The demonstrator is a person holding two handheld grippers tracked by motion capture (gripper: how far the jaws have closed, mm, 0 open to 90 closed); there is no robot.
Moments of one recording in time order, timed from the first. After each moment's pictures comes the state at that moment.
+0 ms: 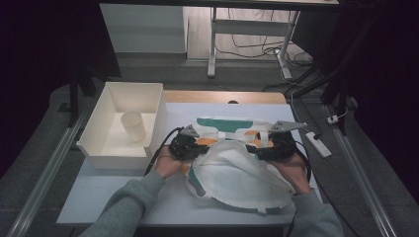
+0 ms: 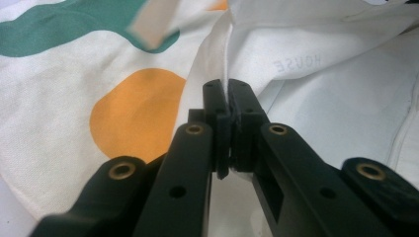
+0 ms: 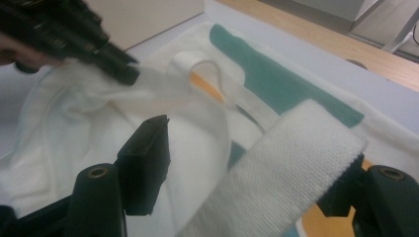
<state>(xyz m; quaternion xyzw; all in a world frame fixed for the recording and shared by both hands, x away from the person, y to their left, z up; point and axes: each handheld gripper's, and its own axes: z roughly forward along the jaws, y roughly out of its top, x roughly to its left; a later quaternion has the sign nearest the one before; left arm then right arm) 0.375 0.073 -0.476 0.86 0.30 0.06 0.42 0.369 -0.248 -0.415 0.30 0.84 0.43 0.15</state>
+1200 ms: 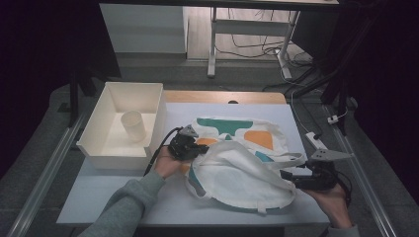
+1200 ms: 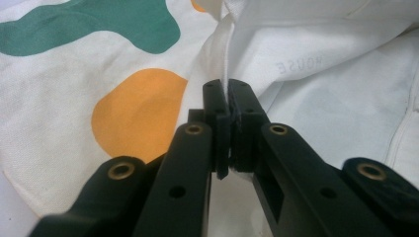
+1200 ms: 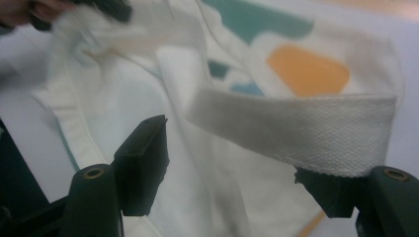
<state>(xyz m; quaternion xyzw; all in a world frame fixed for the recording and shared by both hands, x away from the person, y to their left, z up) 0.375 0.075 -0.475 0.85 0.31 0.06 0.42 0.301 -0.342 -0.424 0.36 0.82 0.43 0.13</state>
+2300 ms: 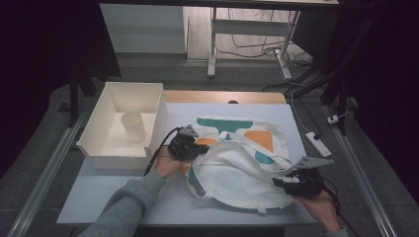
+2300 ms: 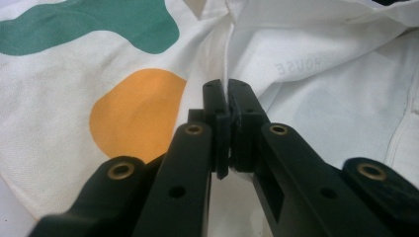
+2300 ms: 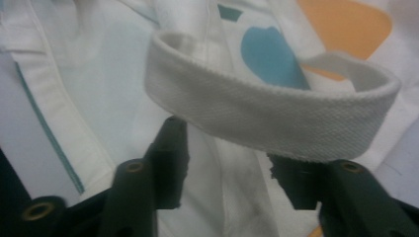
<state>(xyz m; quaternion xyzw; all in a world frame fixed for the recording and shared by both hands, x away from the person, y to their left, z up) 0.375 0.074 -0.476 0.85 0.31 0.05 0.42 0.300 -0.322 -0.461 0.35 0.85 0.36 0.13</state>
